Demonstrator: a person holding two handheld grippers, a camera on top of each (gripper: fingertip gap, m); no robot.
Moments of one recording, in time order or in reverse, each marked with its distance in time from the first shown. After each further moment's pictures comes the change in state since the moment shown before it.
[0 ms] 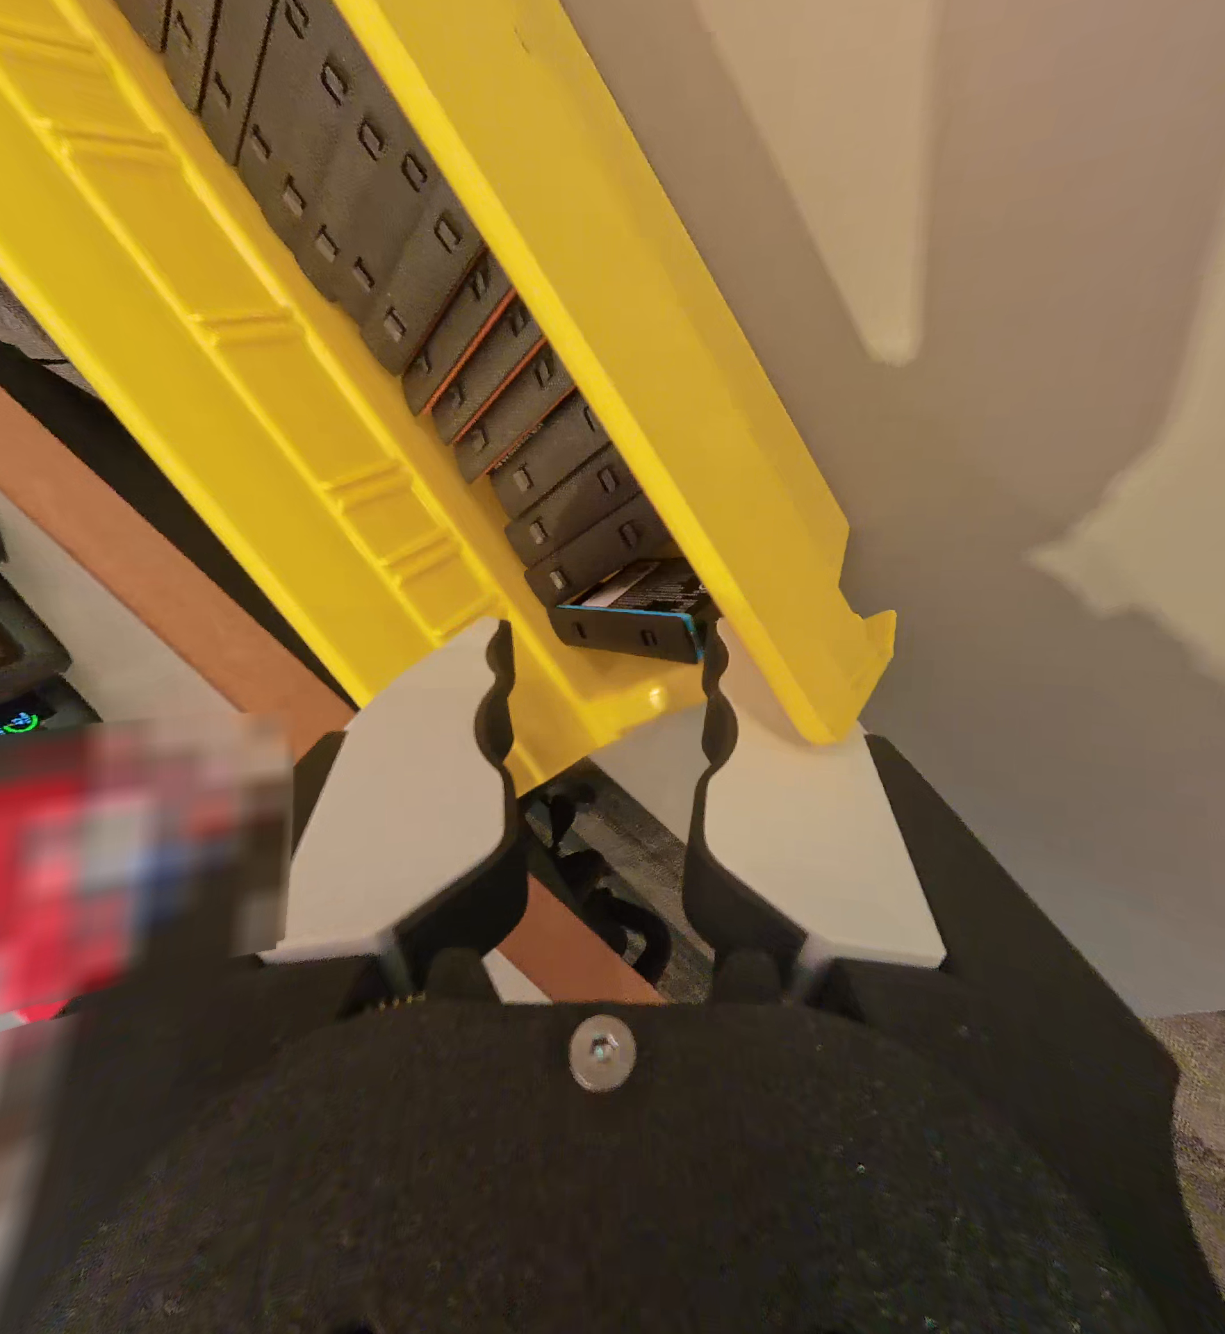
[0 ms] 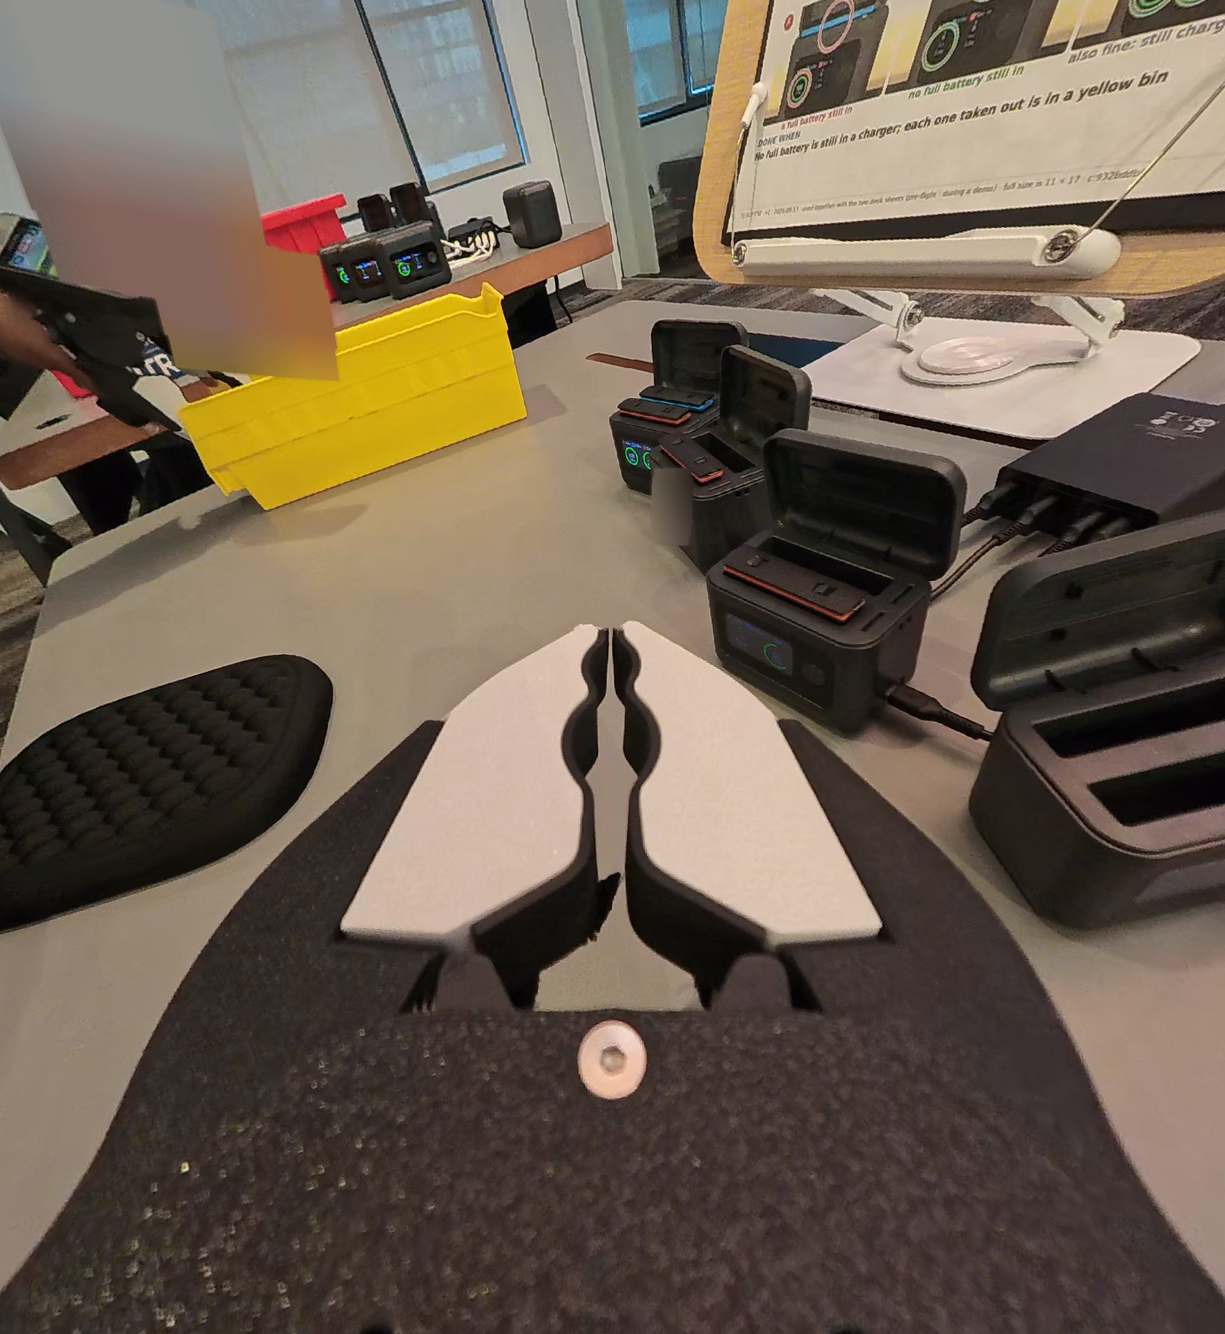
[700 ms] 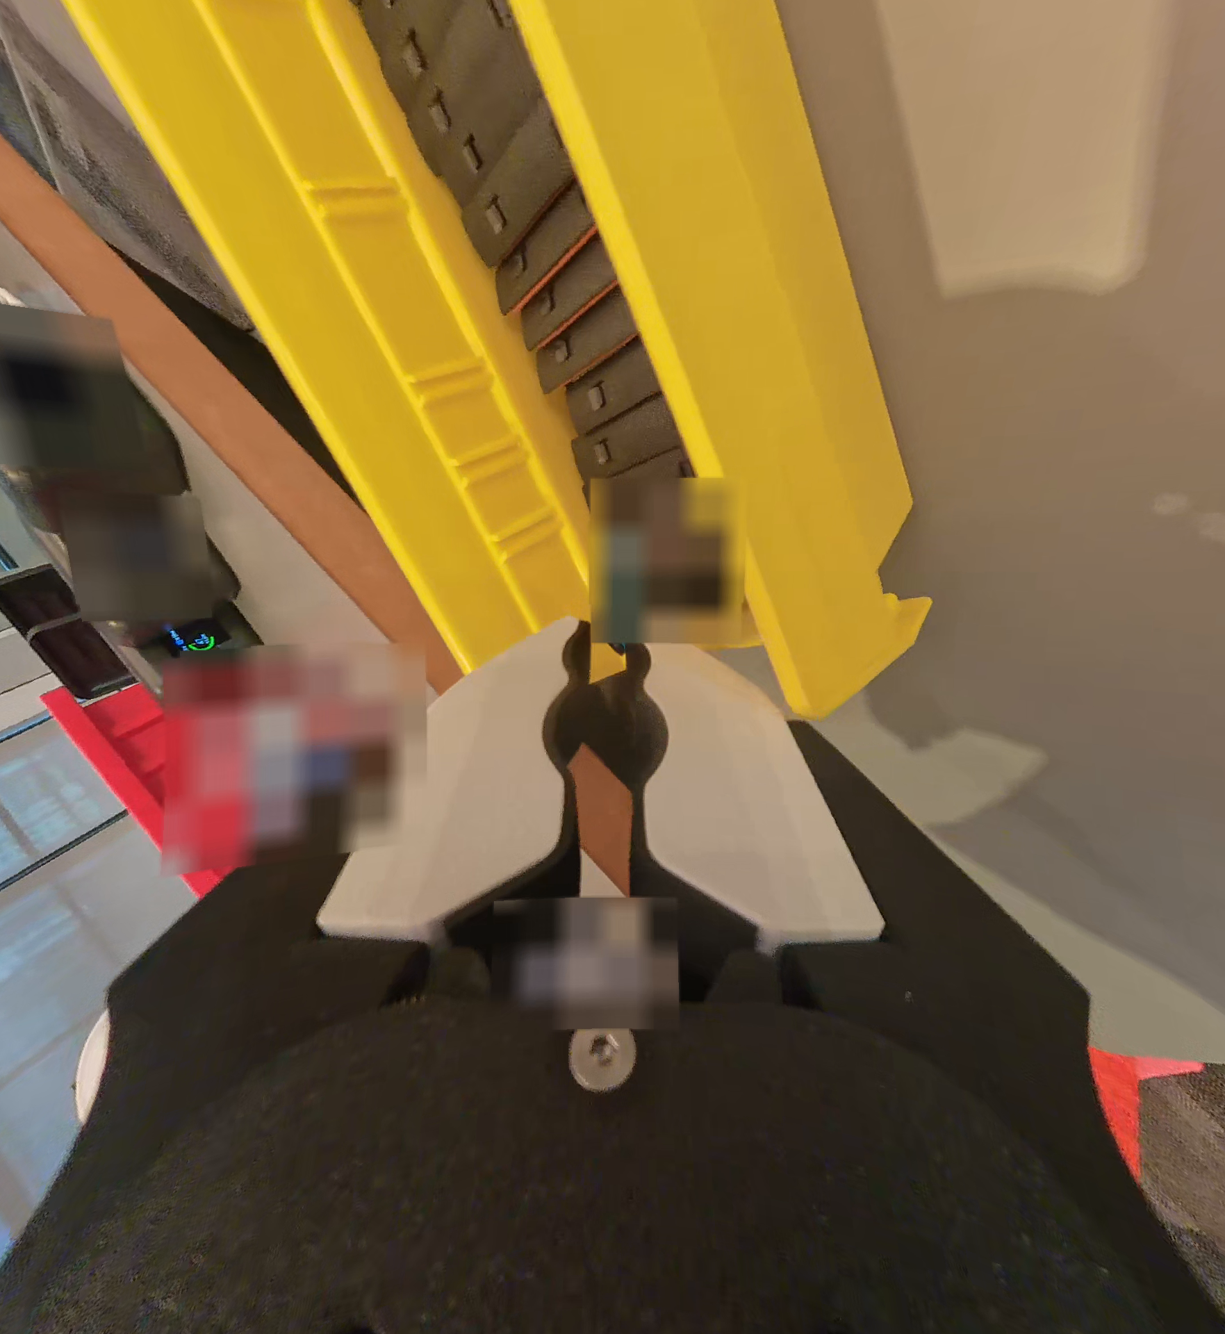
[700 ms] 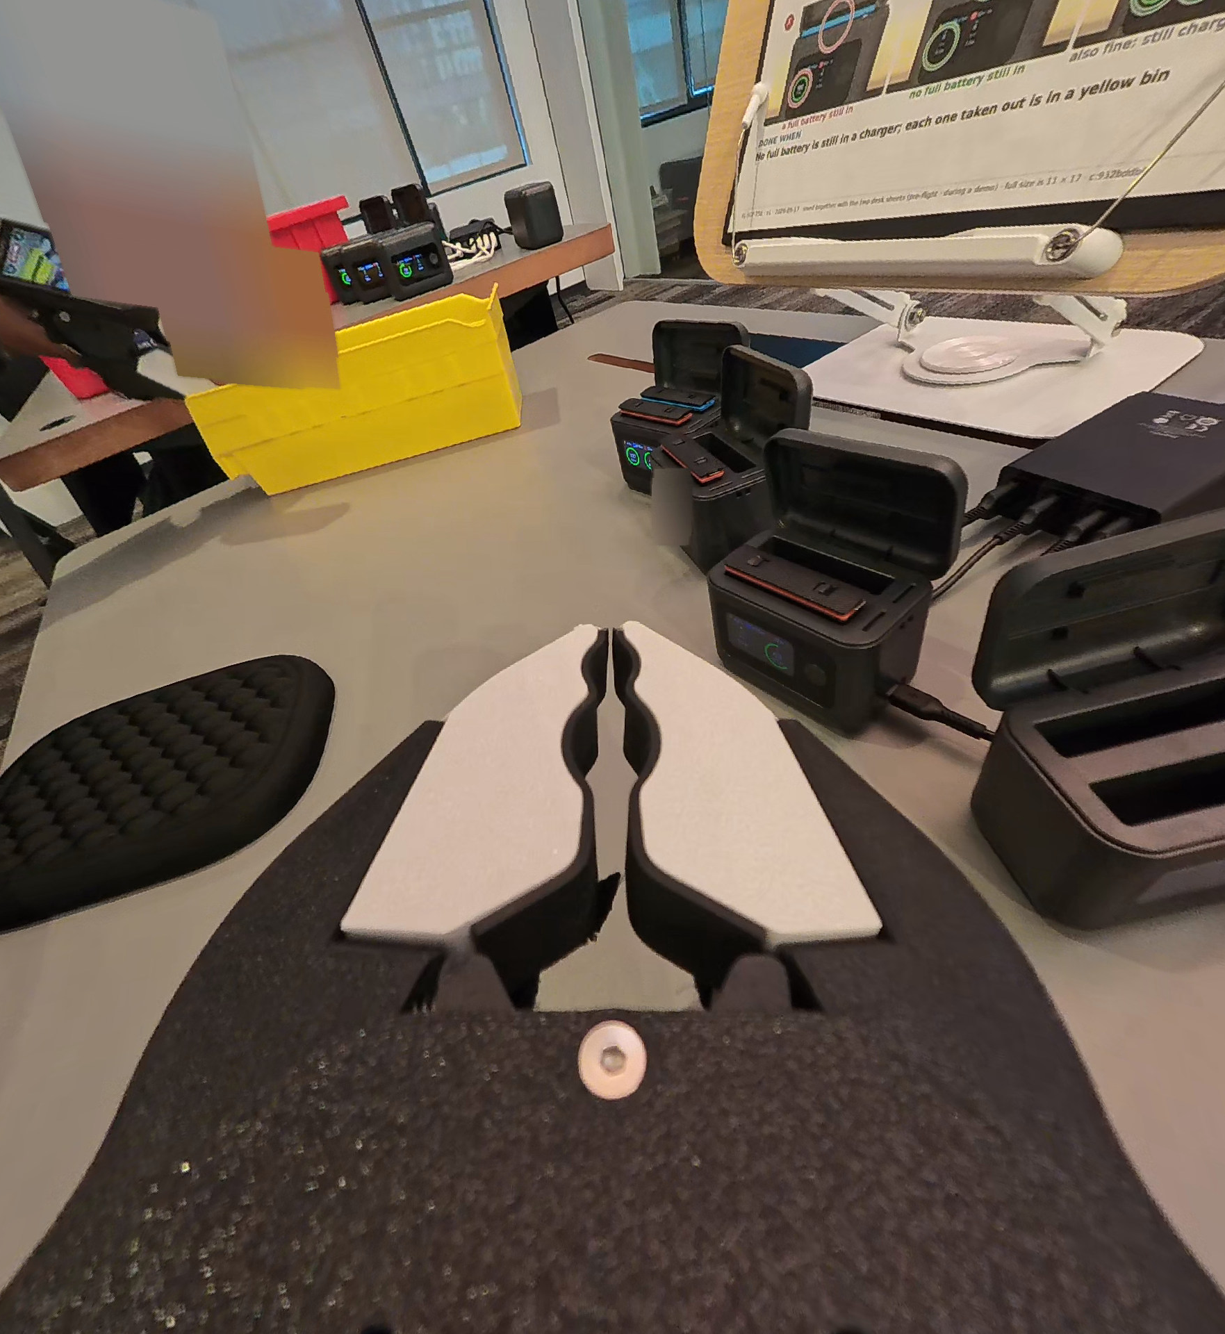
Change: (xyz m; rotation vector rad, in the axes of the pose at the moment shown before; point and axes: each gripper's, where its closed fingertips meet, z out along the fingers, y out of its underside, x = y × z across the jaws) left arm -0.038 0.029 -0.003 -0.039 -0.184 0.071; right arm 0.000 0.000 0.000 0.001 -0.002 0.003
